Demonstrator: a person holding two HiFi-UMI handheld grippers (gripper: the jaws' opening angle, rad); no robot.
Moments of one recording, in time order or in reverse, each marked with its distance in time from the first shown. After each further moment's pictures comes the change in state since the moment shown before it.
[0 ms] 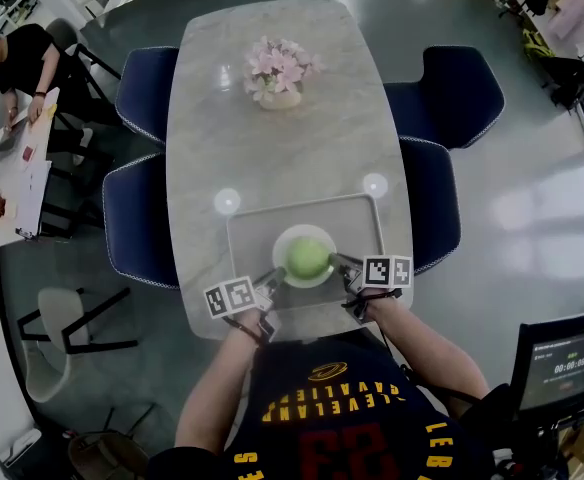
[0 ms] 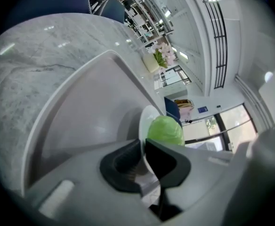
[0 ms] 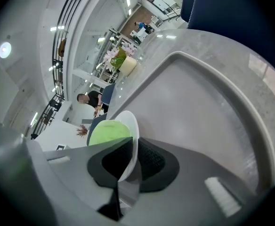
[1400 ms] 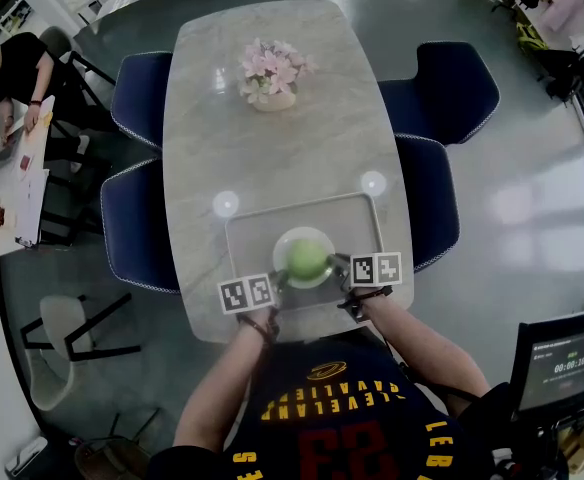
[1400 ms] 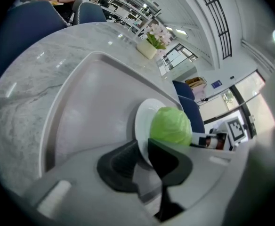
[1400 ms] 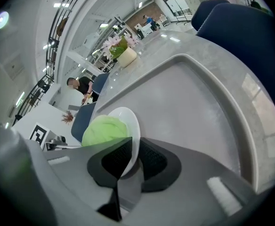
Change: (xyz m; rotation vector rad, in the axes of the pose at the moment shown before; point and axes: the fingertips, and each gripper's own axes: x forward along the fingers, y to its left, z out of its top) left arm 0.013 0.013 -0.007 0.206 0.131 0.249; right arm 0.006 -0.015 -0.003 -0.130 0.075 -0.184
